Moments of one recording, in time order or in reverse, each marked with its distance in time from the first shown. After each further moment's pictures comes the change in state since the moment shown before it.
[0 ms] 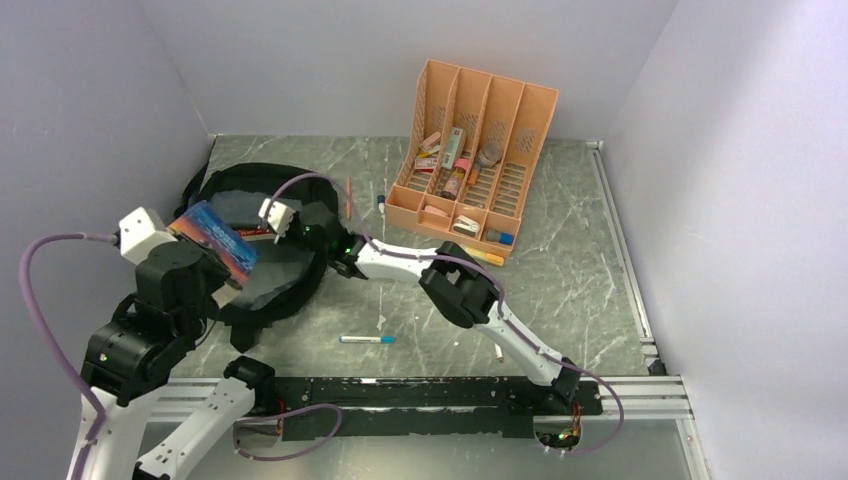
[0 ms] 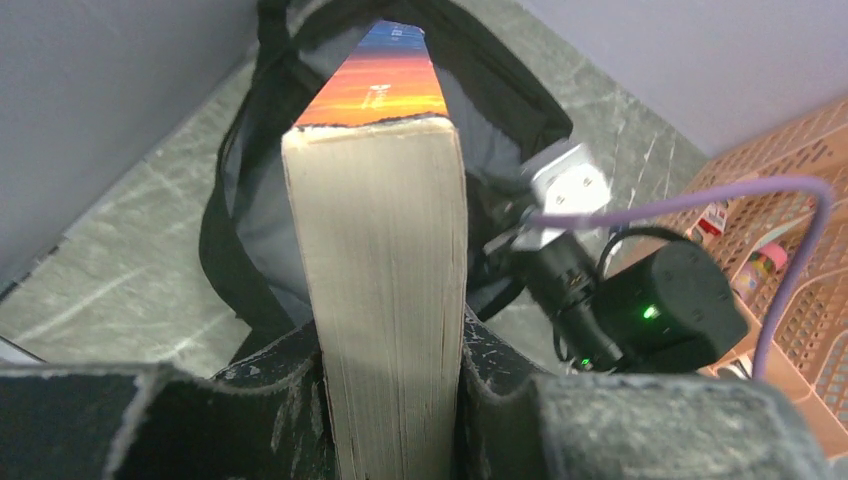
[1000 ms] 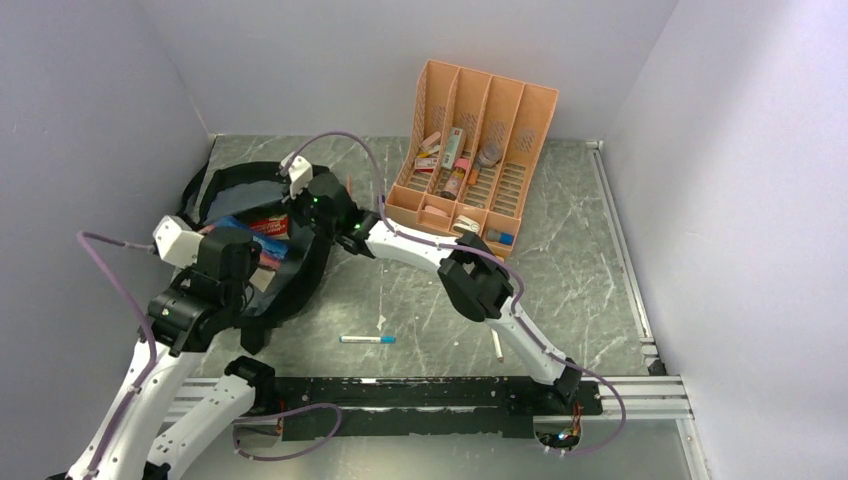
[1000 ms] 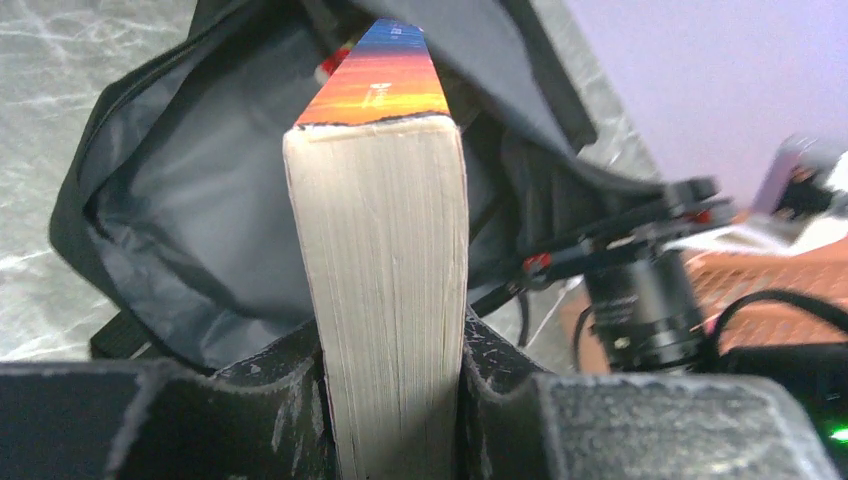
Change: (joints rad) left arm -0.006 0.078 -0.259 0.119 0.000 -0.426; right arm -0.067 -0.095 0.071 -0.137 0.006 0.476
